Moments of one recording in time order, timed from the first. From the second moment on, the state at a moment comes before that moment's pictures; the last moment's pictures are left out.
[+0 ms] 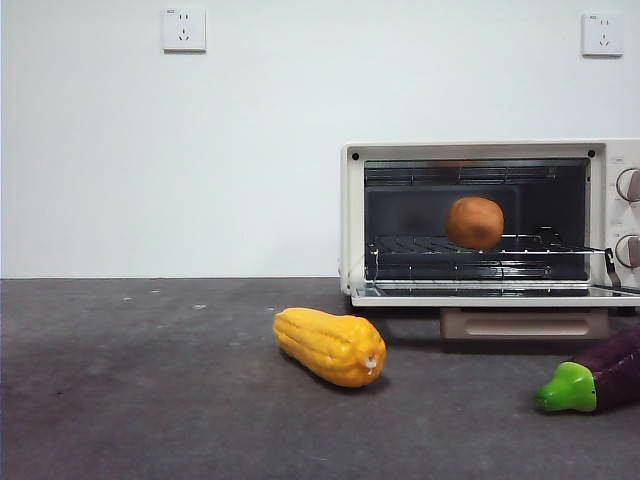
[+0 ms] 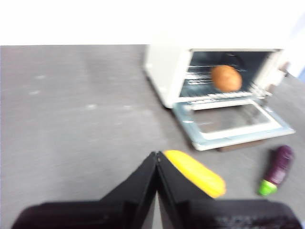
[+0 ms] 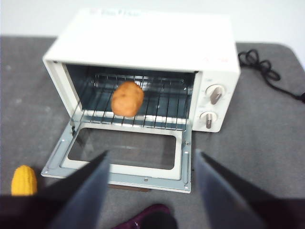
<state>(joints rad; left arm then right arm) -1.09 0.52 0.86 -0.77 -0.64 -0.47 0.36 0.67 1.15 -0.92 0.24 0.08</state>
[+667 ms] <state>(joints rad) -0.61 1.27 1.13 -0.52 0.26 -0.33 0.36 0.46 1.15 -1.10 0.23 0.13</state>
